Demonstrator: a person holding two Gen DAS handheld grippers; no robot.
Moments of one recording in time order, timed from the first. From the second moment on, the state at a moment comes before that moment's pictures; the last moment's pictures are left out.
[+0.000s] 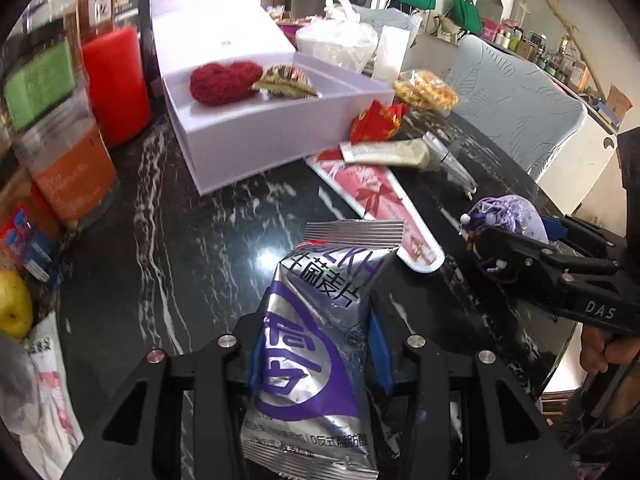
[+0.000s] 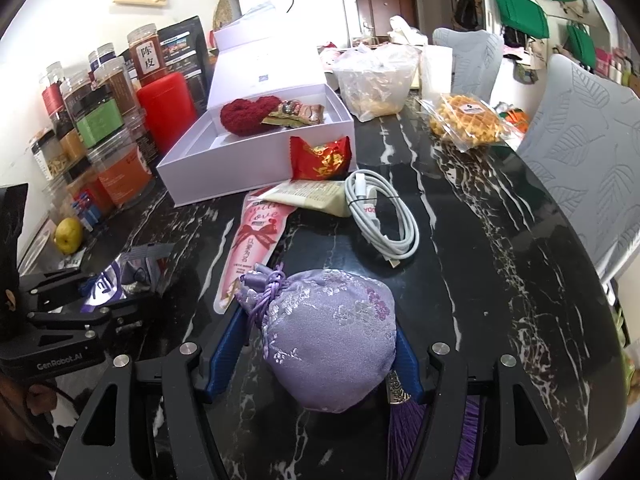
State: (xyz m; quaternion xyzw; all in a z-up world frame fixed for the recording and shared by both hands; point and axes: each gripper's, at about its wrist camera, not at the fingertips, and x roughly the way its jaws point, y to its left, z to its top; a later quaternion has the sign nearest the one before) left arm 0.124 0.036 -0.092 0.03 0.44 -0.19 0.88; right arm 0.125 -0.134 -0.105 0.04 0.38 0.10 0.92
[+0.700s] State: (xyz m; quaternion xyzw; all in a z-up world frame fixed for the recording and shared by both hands) left arm 0.142 0.032 -0.008 0.02 0.35 -0.19 0.92; right arm 0.134 -0.134 -0.034 0.02 0.32 0.12 0.94
